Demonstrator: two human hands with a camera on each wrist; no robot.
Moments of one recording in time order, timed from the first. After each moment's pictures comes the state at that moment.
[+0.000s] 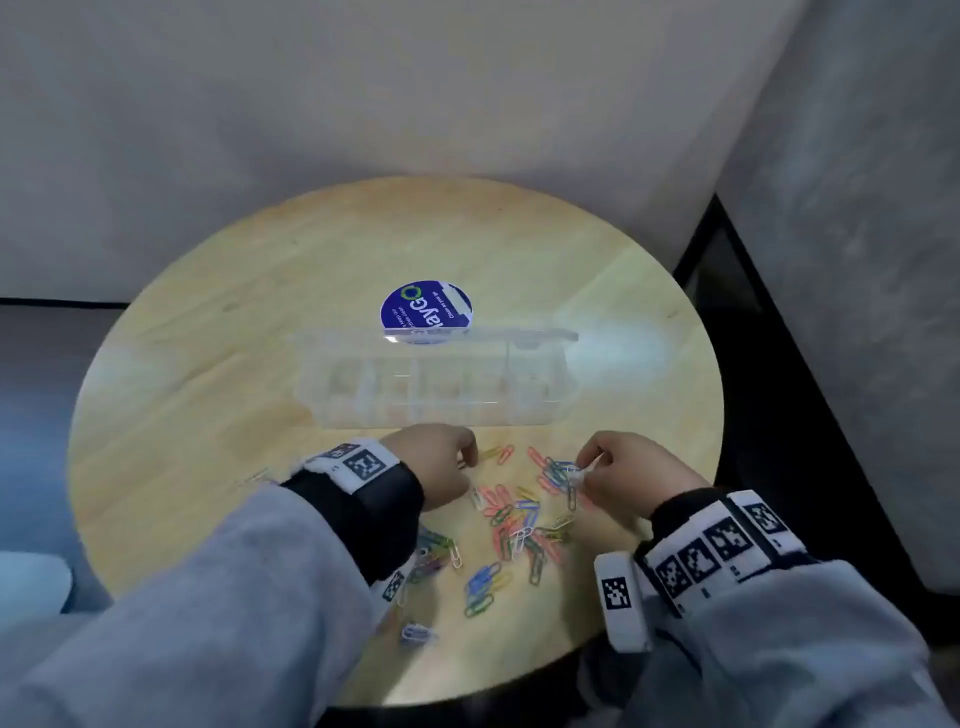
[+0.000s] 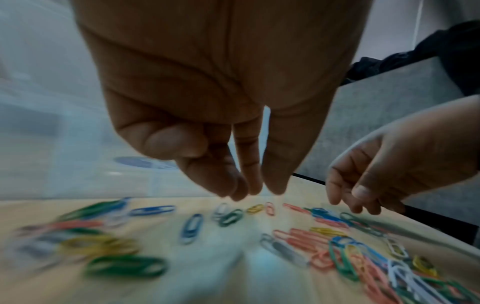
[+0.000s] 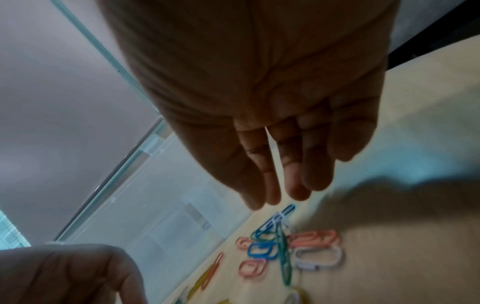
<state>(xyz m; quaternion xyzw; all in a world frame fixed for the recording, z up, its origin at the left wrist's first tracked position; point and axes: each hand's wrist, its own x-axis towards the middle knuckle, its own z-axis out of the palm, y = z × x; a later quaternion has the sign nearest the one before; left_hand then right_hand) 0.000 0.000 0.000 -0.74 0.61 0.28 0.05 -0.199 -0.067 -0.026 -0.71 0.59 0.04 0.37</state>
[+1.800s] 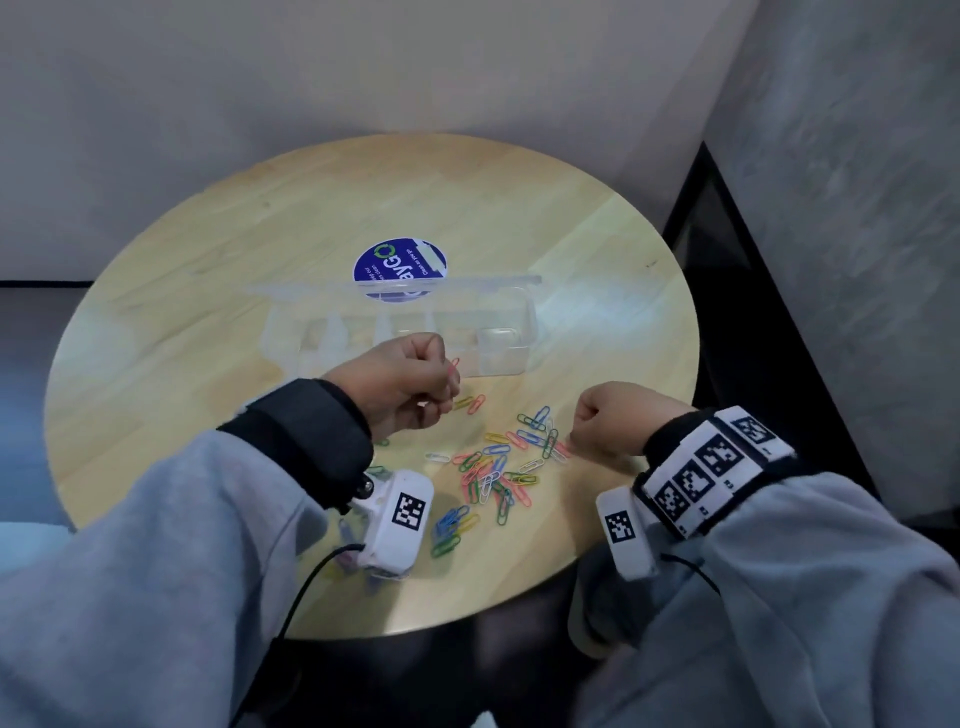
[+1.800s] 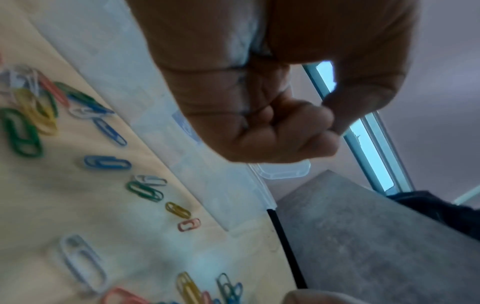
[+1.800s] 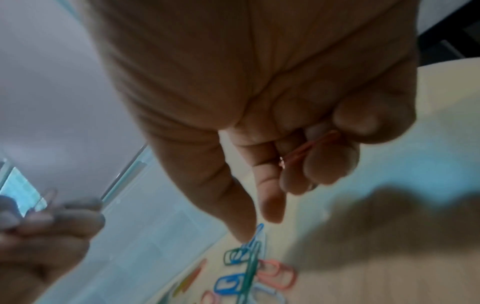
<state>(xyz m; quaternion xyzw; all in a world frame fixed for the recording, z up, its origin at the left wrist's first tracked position) -0.011 0.001 0.013 -0.61 0.32 0.60 -0.41 -0.222 -0.073 -0.013 -0.74 0.55 0.14 0.35</state>
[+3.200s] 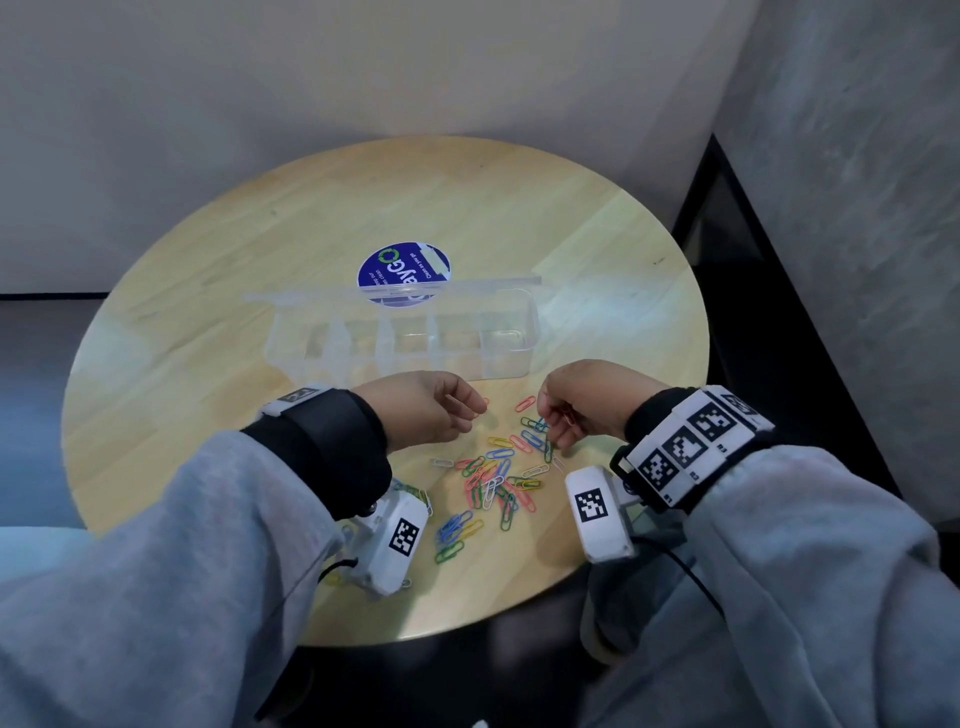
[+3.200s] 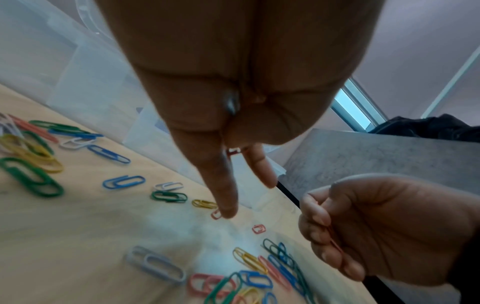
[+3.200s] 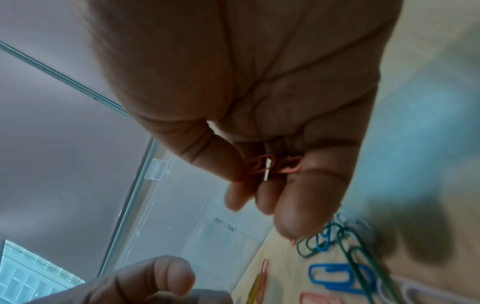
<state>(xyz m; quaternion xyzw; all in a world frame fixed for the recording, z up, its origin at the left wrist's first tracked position) -0.025 -0.006 -0.002 -0.72 0.35 0.56 -0.22 -0.181 -0.082 -0.007 -0.53 0.57 0.08 0.62</state>
